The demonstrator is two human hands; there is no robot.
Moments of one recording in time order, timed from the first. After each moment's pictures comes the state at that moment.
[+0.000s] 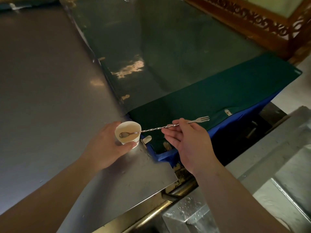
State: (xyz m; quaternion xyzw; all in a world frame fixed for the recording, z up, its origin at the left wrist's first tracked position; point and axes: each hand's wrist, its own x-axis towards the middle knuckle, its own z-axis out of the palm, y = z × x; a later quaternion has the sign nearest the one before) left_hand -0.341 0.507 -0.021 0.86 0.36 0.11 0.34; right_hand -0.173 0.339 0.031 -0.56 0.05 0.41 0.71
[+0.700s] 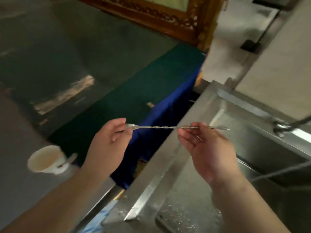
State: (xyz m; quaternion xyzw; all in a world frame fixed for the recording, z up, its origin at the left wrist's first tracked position) left_hand -0.197 0.333 0.043 0.76 0.28 0.16 0.57; right_hand -0.105 0.124 0.056 -0.47 0.11 0.19 0.86
